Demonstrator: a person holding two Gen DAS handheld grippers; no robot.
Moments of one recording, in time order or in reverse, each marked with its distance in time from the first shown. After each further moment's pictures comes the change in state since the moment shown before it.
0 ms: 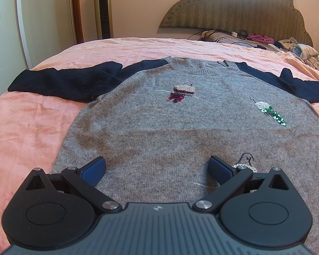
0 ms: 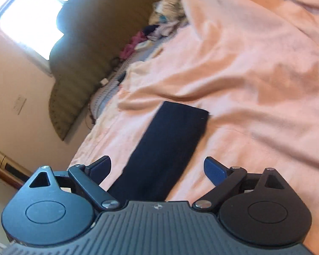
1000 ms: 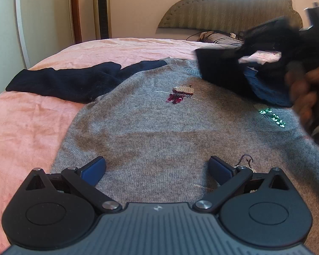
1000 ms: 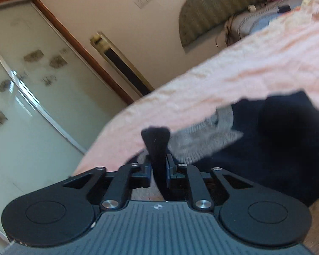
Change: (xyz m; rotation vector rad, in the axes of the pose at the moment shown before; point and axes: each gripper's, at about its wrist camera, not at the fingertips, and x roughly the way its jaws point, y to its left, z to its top) left arm 0.001 0.001 0.003 -0.011 -0.003 -0.016; right arm -0.005 0.241 -0.282 -0.531 0.354 0.429
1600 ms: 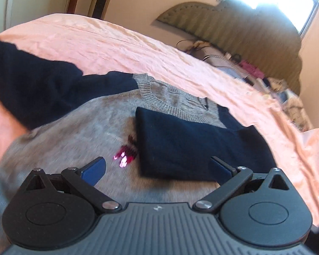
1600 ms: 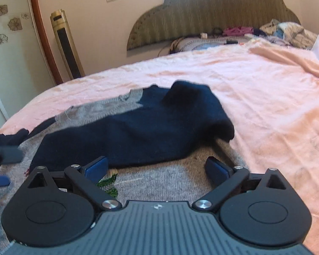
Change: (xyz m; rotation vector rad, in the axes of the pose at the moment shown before) left arm 0.067 -0.011 0.098 -0.298 0.093 -0.210; right arm -0.078 -0.038 -0.065 -0.215 -0.094 -0.384
